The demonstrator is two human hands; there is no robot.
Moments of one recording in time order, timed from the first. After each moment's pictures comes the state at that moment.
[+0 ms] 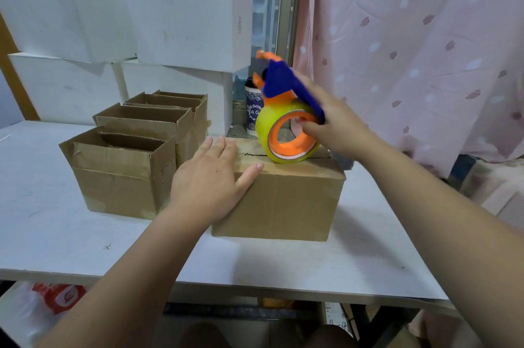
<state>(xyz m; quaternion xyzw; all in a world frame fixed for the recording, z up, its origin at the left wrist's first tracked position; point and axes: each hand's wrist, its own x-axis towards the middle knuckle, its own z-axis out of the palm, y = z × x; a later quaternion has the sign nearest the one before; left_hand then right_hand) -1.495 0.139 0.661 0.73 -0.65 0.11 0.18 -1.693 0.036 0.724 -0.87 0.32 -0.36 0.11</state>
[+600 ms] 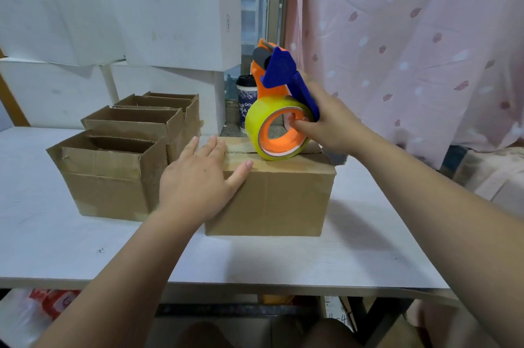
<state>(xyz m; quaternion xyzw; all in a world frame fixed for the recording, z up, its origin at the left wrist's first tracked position) -1.496 0.141 0.663 0.75 -0.64 0.12 0.16 -1.699 0.034 0.722 -0.86 0.32 -0.37 0.11</state>
